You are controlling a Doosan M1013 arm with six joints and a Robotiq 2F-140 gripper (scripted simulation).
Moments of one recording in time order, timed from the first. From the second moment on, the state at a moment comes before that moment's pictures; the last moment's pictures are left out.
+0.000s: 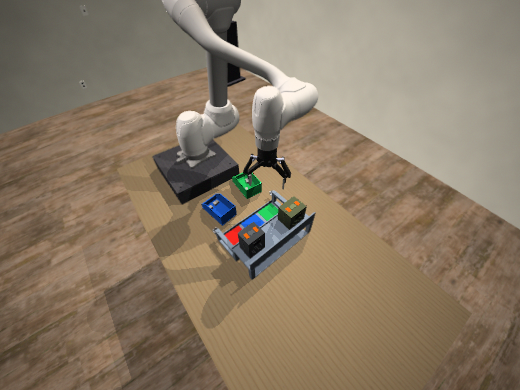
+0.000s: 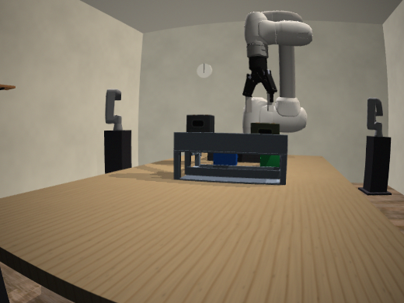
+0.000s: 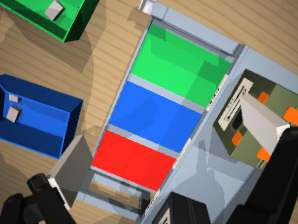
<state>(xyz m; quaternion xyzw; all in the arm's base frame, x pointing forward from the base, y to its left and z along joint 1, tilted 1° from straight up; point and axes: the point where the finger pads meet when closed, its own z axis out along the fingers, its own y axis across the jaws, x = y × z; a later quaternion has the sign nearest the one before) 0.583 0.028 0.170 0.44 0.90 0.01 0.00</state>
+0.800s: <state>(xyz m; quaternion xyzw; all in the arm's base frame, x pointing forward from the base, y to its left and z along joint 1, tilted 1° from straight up) 0.584 0.028 0.173 0.46 0.89 0.01 0.00</state>
